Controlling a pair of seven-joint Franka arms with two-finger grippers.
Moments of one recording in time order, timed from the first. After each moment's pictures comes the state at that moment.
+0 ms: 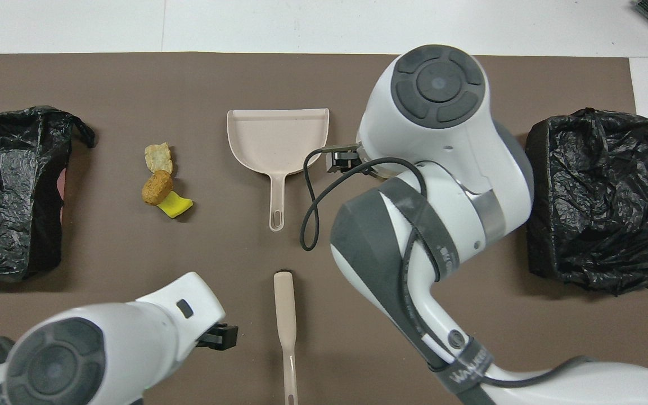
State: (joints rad) left arm -0.59 -0.43 -0.06 -2.34 -0.06 1.88 -0.44; right arm 0.38 0.41 0.16 -1.29 -0.11 1.76 0.52
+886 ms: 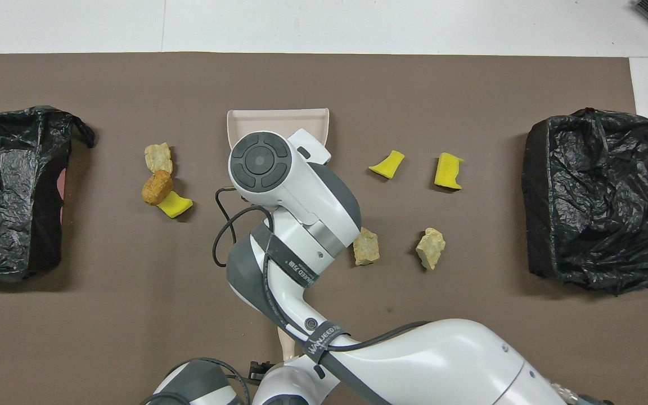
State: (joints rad) left arm -0.96 -0.18 -0.06 -2.53 -0.07 2.28 -0.73; right arm 0.57 0.67 0.15 -1.21 -0.16 1.91 0.74
